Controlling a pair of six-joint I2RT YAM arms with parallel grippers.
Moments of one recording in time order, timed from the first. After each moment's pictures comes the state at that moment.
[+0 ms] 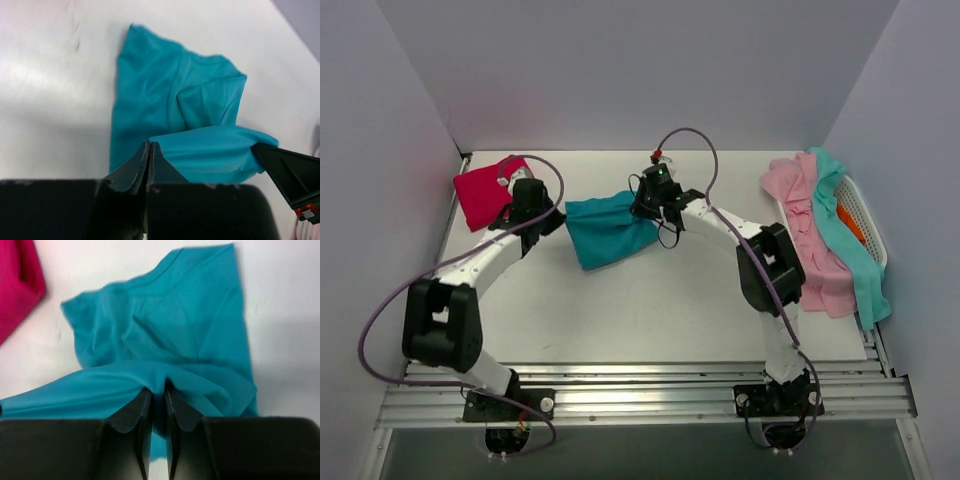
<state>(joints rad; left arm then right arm) -0.26 1.47 1.00 -0.18 -0.13 -0.82 0.60 1.98 1.47 -0.15 0.07 0.69</state>
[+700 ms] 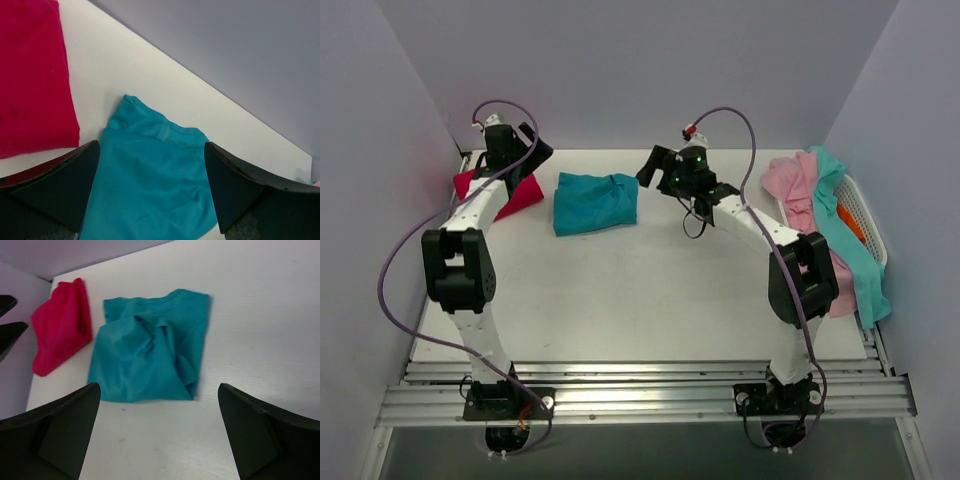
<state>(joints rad) -0.02 2.03 1.70 -0.12 0.02 -0.70 0.42 1.92 1.47 -0.01 -0.02 0.62</state>
